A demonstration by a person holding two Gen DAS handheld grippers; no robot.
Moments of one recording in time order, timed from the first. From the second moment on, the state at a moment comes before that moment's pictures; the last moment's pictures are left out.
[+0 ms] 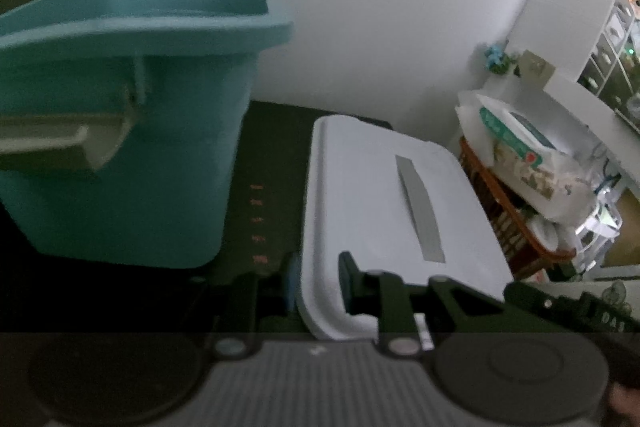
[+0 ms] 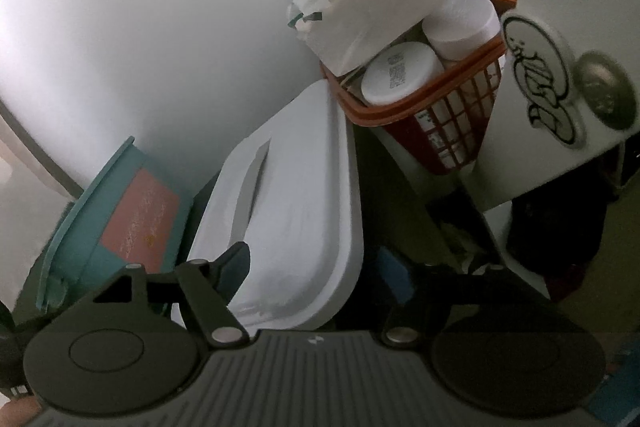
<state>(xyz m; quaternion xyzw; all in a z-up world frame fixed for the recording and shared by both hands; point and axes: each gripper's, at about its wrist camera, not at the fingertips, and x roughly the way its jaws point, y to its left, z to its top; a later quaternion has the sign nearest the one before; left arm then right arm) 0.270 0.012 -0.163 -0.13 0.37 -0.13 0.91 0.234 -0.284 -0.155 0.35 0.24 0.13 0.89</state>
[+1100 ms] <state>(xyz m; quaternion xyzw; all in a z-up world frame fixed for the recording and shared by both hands) 0.263 0.010 -0.151 -0.11 0.36 -0.13 0.92 0.235 -0.276 -0.152 0.33 0.25 0.14 0.90</state>
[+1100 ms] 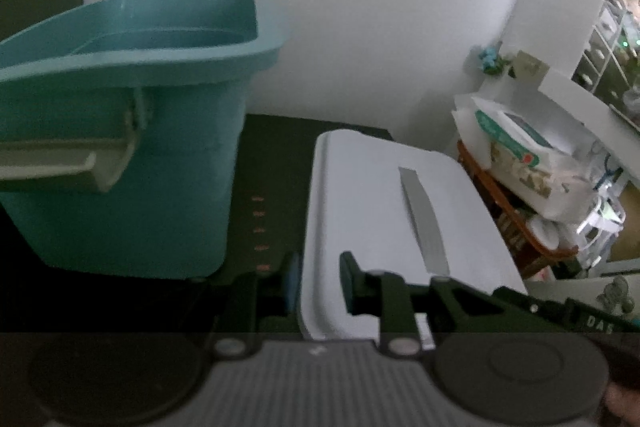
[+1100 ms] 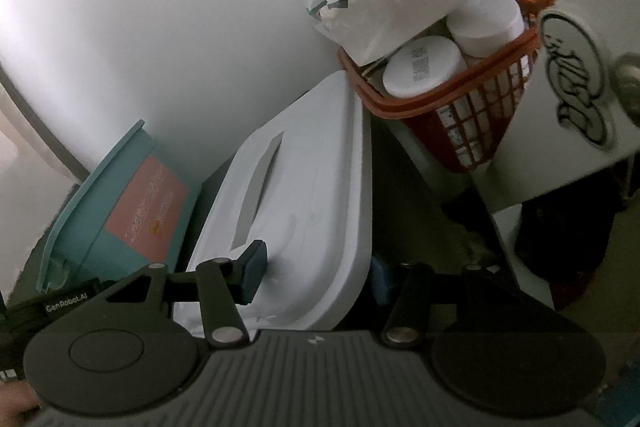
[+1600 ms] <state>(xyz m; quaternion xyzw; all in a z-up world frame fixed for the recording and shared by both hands) 0.241 0.003 -0.138 -0.08 0.36 -0.15 0.92 0.189 -0.274 -0.143 0.31 0.26 0.13 0.90</state>
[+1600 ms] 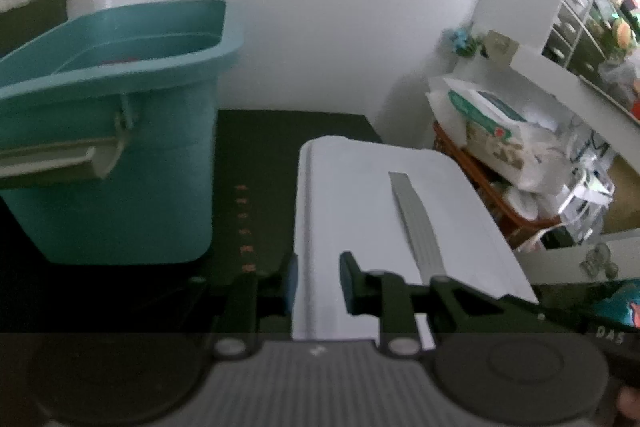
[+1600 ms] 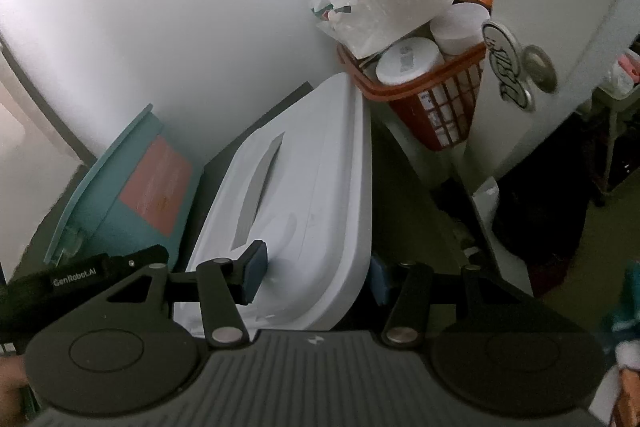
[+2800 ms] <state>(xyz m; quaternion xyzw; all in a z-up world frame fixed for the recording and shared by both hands) 0.217 0.016 -0.134 -0.07 0.37 -0.18 0.91 0.133 -0.267 -0.135 0.31 0.25 0.07 0.91</state>
